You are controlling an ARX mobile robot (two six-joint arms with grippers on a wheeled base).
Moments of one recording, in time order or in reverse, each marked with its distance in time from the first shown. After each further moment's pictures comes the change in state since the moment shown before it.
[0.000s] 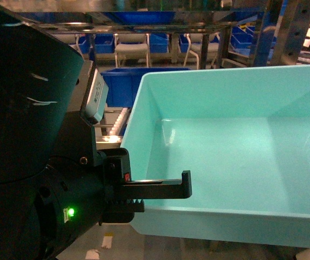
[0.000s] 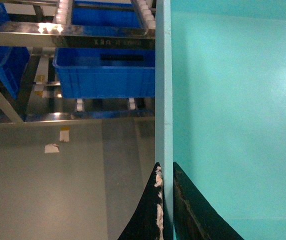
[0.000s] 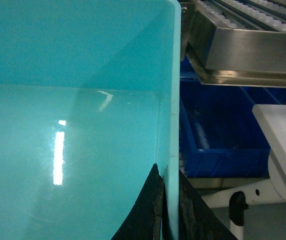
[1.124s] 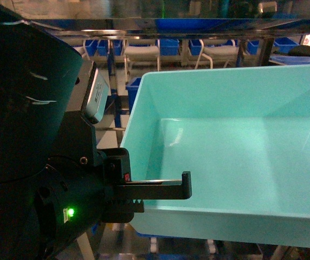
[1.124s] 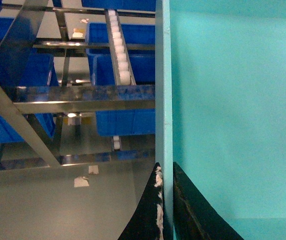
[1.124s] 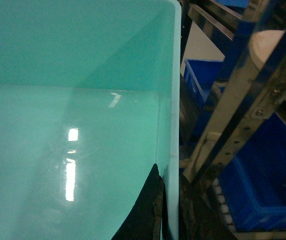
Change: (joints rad) left arm 0.000 0.000 0.000 0.002 -0.001 0.010; right arm 0.000 0.000 0.000 0.001 0.000 0.000
